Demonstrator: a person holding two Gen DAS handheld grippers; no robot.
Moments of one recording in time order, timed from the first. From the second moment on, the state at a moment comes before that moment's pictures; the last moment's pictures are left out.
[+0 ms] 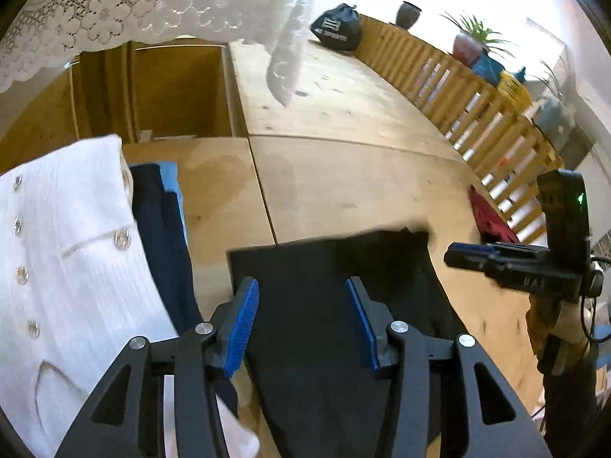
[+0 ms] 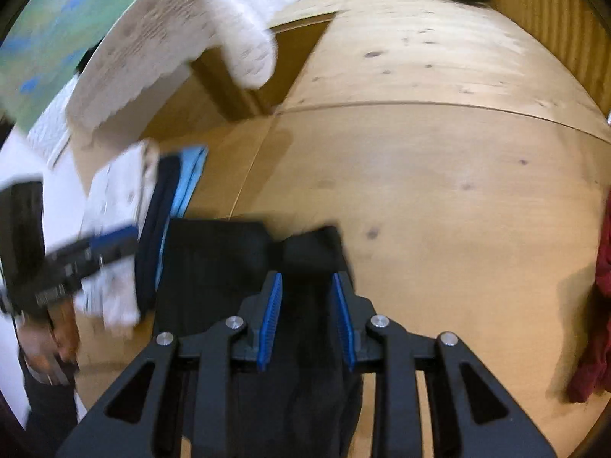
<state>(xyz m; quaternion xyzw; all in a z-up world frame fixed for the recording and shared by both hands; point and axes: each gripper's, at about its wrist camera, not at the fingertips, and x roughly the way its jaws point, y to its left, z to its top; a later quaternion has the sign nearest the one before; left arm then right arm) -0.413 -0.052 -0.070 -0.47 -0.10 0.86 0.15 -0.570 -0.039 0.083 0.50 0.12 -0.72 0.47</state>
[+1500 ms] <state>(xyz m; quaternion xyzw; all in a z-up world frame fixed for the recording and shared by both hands) -0.293 -0.019 -0.124 -0.59 -0.11 0.78 0.16 -0.494 0.070 0.044 0.60 0.11 -0.68 0.41</state>
